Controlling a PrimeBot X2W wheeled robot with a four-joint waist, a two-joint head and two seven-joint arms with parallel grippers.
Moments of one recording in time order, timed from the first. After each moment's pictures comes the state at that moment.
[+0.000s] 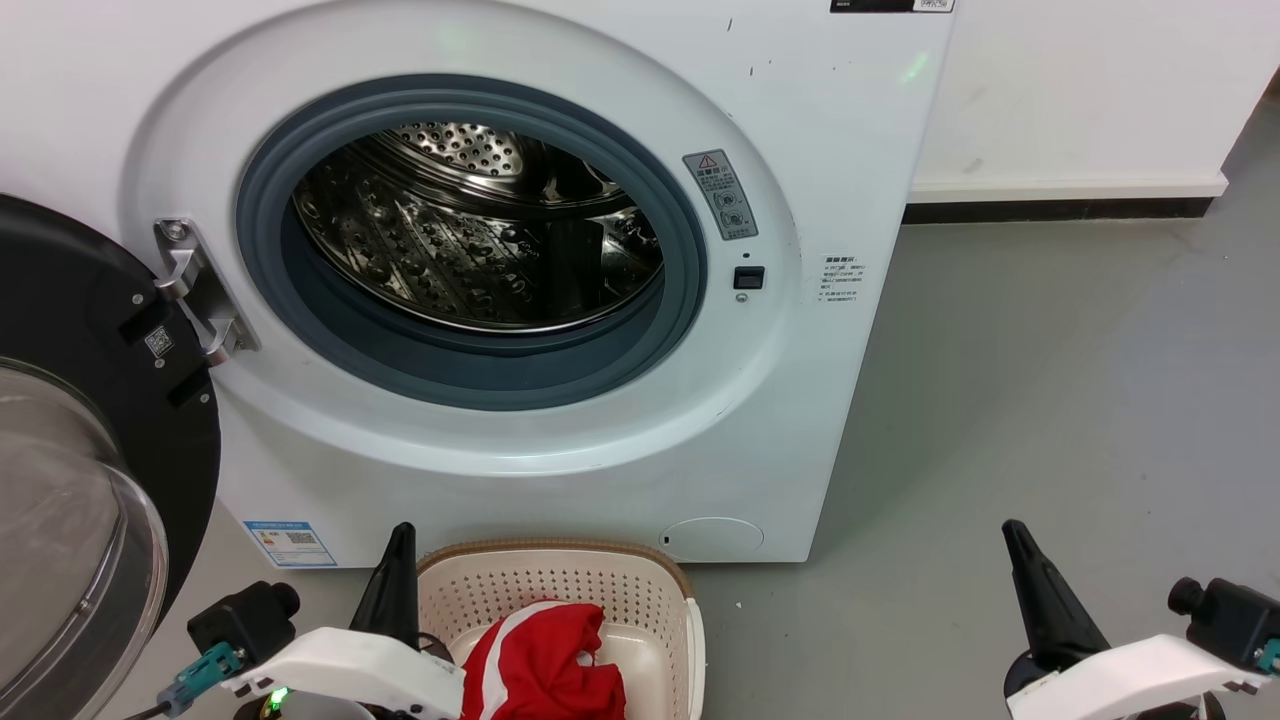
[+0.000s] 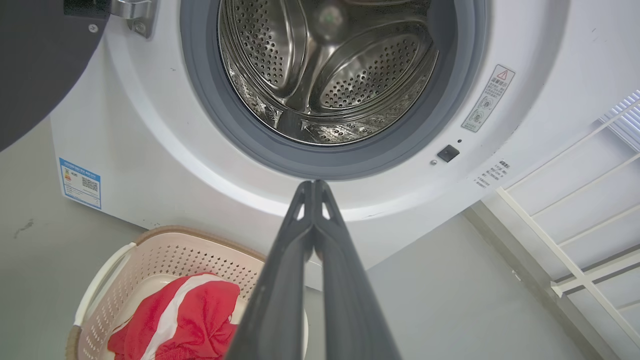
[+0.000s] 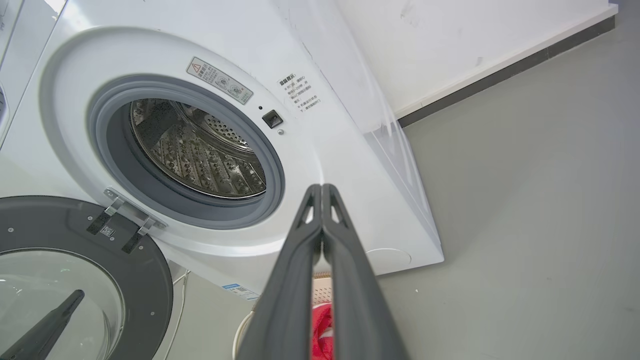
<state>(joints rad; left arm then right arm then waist) 0.01 0.12 -0.12 0.12 -0.71 0.04 -0.09 0.09 -0.08 0.02 0.04 0.66 0.13 0.00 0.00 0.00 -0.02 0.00</state>
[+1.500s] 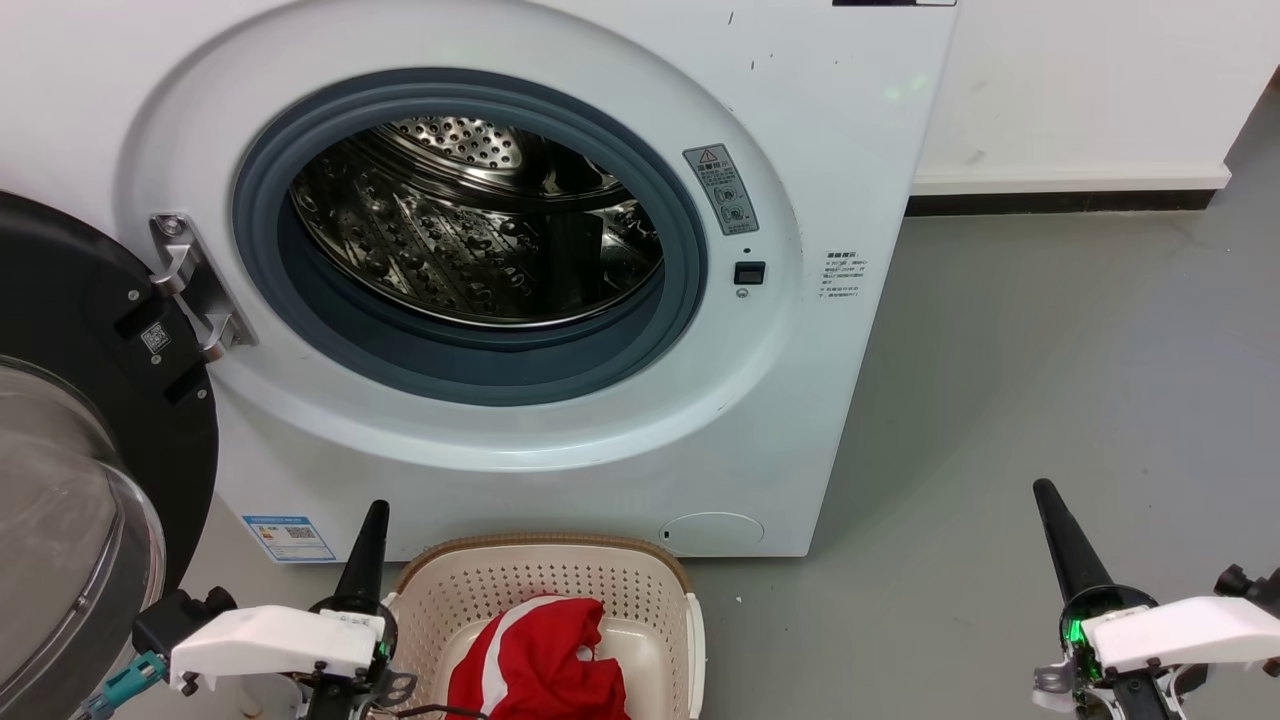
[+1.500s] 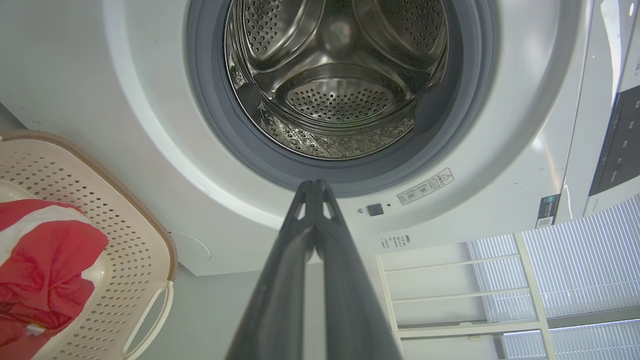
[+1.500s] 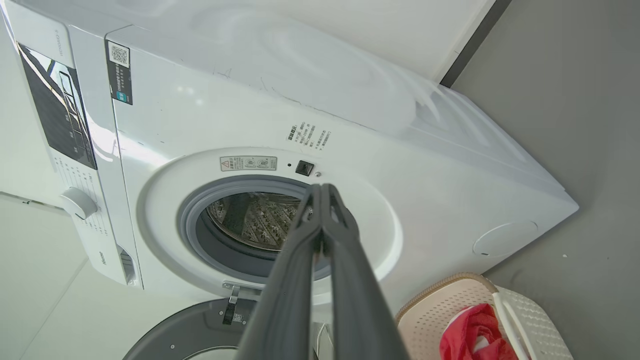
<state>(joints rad) -0.05 0.10 -0.01 0.19 -1.28 -0.06 0.01 -0.02 -0.09 -0.02 0.16 1.27 0.13 0.04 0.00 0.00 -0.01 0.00</state>
